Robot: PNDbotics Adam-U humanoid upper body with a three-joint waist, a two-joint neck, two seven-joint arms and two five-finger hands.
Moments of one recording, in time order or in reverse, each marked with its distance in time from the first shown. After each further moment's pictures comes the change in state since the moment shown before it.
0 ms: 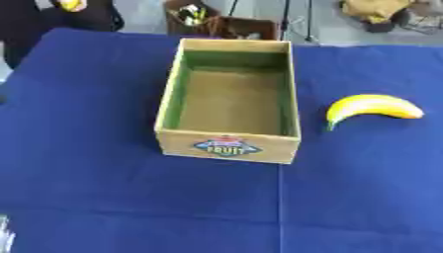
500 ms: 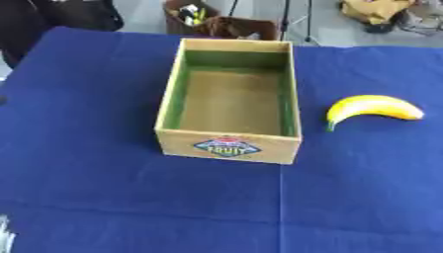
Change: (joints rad) left arm 0.000 0.000 0.000 0.000 0.000 0.002 0.002; right arm -0.056 0.000 0.039 0.000 0.018 0.004 0.096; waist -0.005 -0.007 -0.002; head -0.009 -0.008
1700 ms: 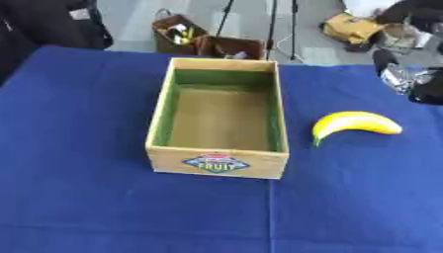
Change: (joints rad) left arm 0.000 0.000 0.000 0.000 0.003 0.005 -0.006; right arm -0.134 0.017 0.131 0.016 0.100 -0.043 0.380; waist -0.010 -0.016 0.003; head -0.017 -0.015
